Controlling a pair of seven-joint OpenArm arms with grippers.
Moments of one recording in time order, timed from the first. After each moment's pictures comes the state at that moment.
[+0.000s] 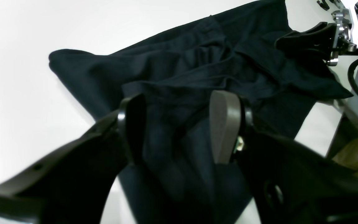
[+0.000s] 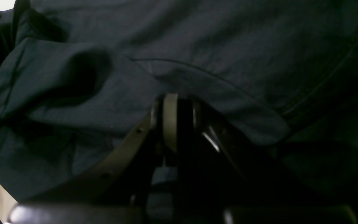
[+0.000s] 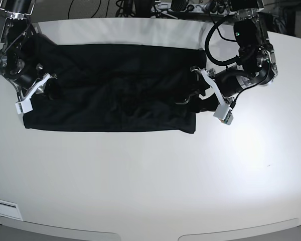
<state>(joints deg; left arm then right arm) 7.7 -7.5 -14.3 106.5 -48.7 -41.3 67.1 -12.2 20.6 22.6 86.4 47.9 37.5 -60.9</state>
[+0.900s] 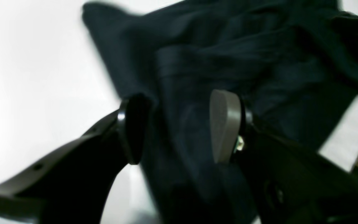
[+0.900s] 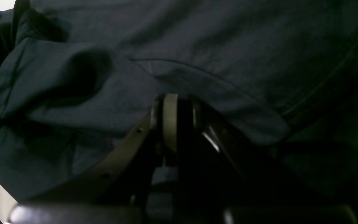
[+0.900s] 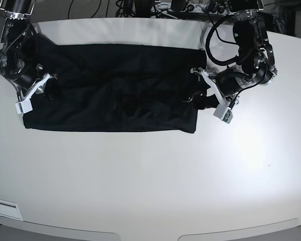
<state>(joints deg) 7.7 -7.6 -14.3 105.0 -44.9 -39.7 66.1 -12.2 20.6 22.6 86.4 47.9 37.5 -61.1</state>
